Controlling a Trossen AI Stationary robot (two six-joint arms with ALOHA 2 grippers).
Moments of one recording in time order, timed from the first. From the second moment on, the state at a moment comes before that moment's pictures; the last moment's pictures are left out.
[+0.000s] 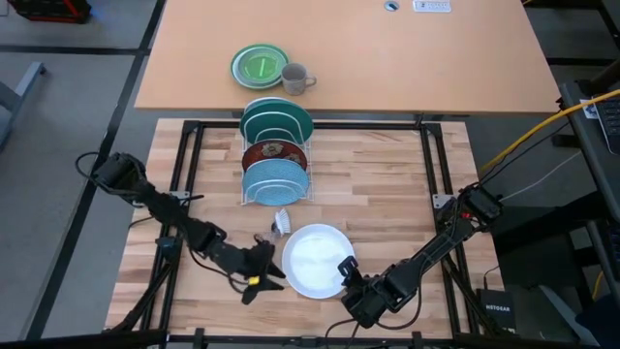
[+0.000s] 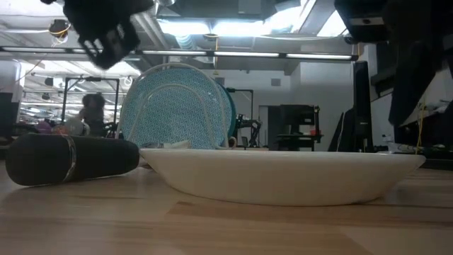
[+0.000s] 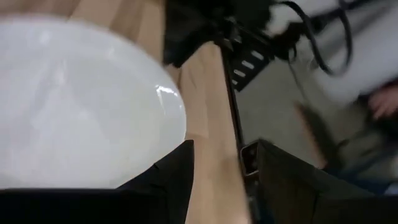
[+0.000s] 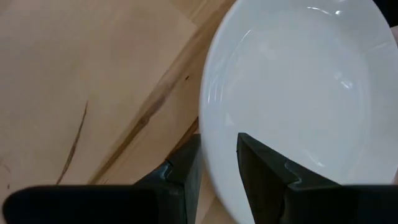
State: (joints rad) left arm -0.59 1.52 0.71 0.40 -0.23 -0.69; right arm 0.73 1.90 1.27 -0.57 0.37 -0.03
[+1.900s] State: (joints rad) left arm -0.51 1.75 0.92 -0.07 -0.30 0.56; right arm 0.58 1.43 0.54 0.00 0.43 1.27
